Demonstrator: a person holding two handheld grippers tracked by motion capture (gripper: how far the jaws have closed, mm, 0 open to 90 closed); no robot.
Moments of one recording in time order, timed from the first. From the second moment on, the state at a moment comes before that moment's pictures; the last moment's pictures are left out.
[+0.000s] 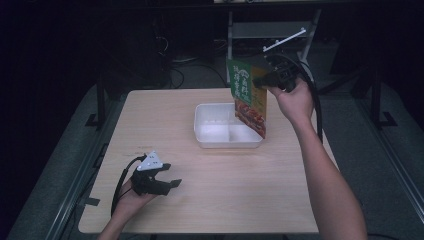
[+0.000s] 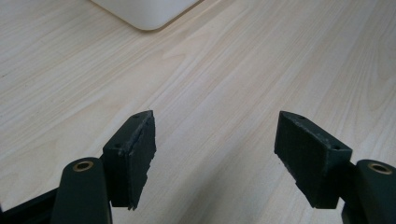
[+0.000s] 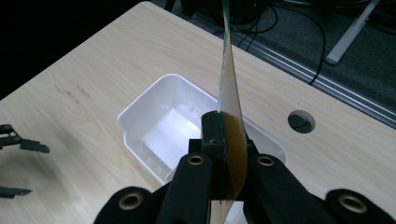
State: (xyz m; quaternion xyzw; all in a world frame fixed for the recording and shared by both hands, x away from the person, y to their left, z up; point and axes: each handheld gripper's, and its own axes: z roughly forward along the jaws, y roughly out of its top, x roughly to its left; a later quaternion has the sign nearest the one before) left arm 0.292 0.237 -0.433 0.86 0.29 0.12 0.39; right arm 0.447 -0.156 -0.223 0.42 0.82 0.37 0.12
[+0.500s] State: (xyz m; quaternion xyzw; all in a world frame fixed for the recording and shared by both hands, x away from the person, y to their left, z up) left arm 0.291 0.237 -0.432 0.86 0.29 0.12 0.40; right arm 0.466 -0.143 -0.247 0.41 0.82 0.36 0.14
